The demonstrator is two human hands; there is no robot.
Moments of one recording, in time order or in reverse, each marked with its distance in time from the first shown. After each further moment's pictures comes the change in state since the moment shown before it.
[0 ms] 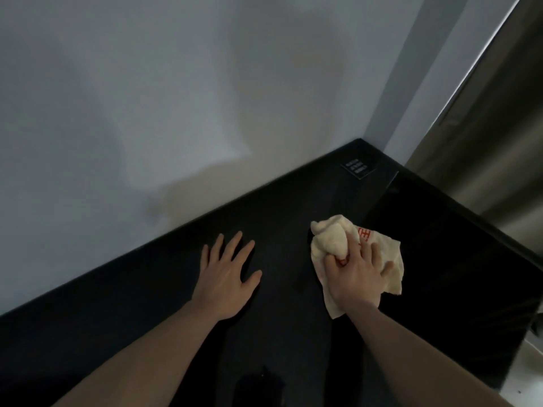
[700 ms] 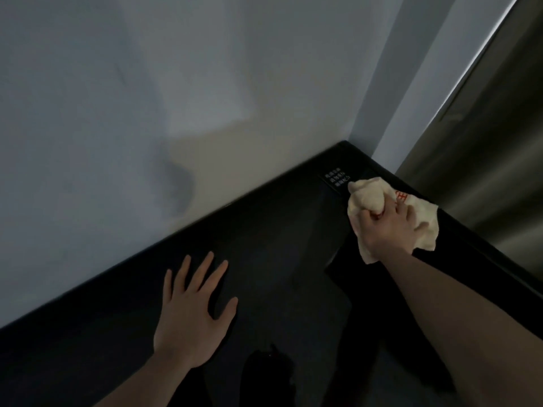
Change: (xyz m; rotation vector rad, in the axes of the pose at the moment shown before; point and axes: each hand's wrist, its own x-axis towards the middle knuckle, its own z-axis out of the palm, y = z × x) left_hand 0.055 0.037 0.022 0.031 0.097 -0.102; right_hand 0.236 0.076 -0.025 -0.045 0.061 0.122
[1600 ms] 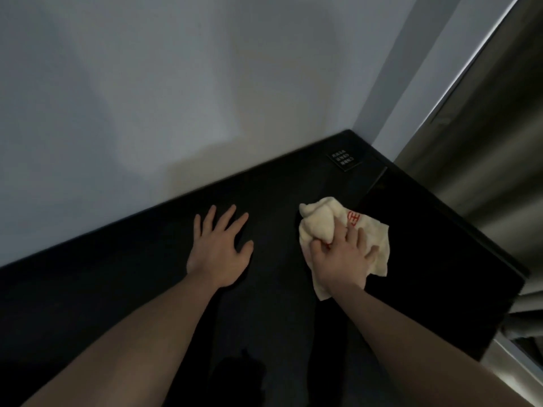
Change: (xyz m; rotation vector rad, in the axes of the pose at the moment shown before) left_hand -0.011 -0.004 -0.001 -0.078 0.053 0.045; right_hand -0.210 -0.033 0.009 -0.038 -0.077 -0.164
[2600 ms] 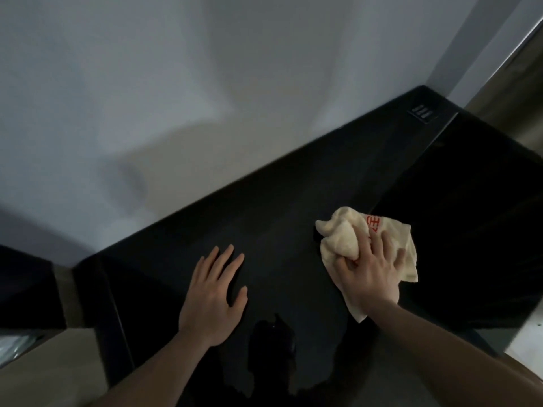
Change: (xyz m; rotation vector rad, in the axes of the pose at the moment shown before) left_hand -0.280 -0.246 -0.063 -0.052 0.003 0.044; right_hand -0.260 -0.133 0.016 0.014 -0.067 -0.136
